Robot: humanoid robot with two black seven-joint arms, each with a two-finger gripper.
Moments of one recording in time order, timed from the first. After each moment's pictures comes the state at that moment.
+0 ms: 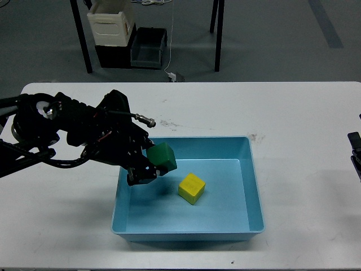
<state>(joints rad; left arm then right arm) -1.08 0.60 -0.14 -1.46 2.18 -0.49 -0.49 -0.17 -0.33 1.42 1.45 -1.24 -0.04 0.49</state>
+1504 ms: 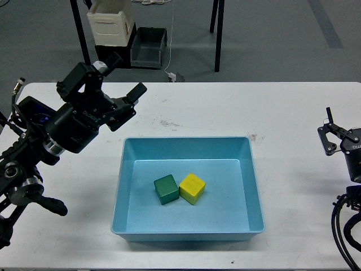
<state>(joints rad) -0.22 0.42 -1.11 -1.50 0.75 -0.49 -0.49 -0.02 -0.30 1.28 1.45 0.13 0.30 0.36</state>
